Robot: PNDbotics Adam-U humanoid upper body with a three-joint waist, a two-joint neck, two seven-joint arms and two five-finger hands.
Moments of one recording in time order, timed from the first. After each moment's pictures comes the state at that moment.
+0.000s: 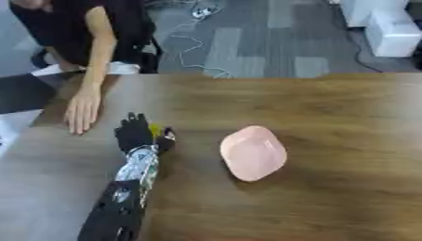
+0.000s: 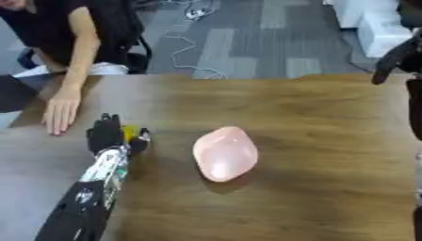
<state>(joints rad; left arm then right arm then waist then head) -0.41 0.03 0.09 -1.07 -1.45 0.62 0.14 -0.27 -0.29 -0.06 -1.96 -0.37 -0.37 0.37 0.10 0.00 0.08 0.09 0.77</state>
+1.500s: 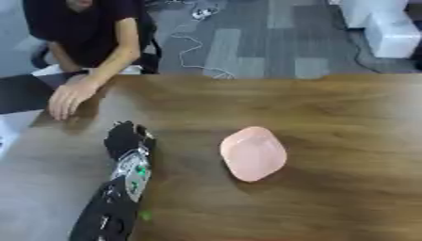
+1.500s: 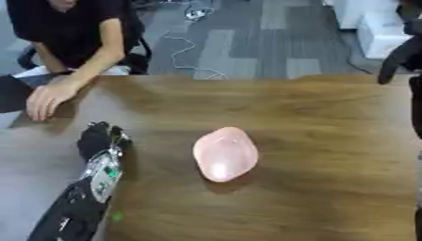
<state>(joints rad) -0.46 0.08 0.13 -0.87 -0.99 0.48 0.54 -0.27 -0.29 -0.07 -1.97 -0.41 -0.33 0.35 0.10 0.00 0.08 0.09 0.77</state>
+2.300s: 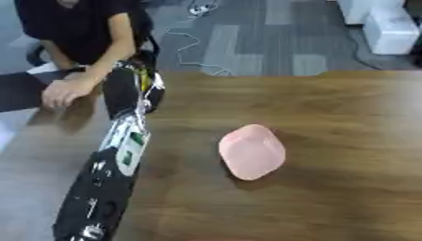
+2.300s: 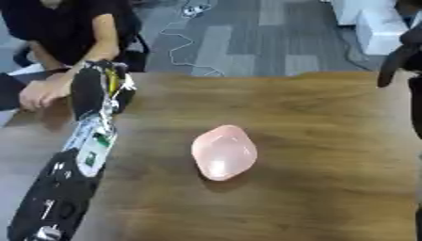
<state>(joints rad) -0.50 0.16 -0.02 -1.36 -1.02 0.34 0.46 -0.27 -0.29 -0.07 -1.97 -0.41 -0.33 0.38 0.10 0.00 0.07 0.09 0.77</state>
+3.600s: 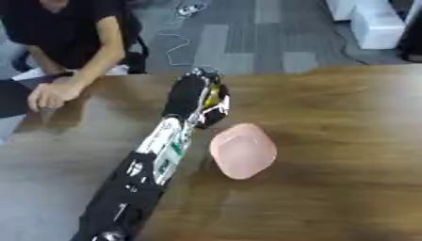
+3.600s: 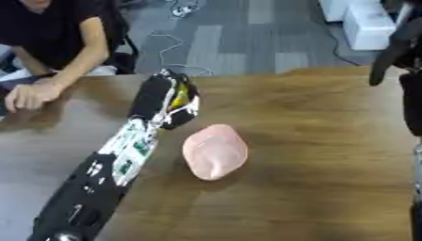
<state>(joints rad) -0.52 0.07 -0.27 -1.25 -1.05 0.07 0.30 -0.29 -0.29 -0.06 -1.97 -0.42 -0.32 0.40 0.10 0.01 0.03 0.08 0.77</state>
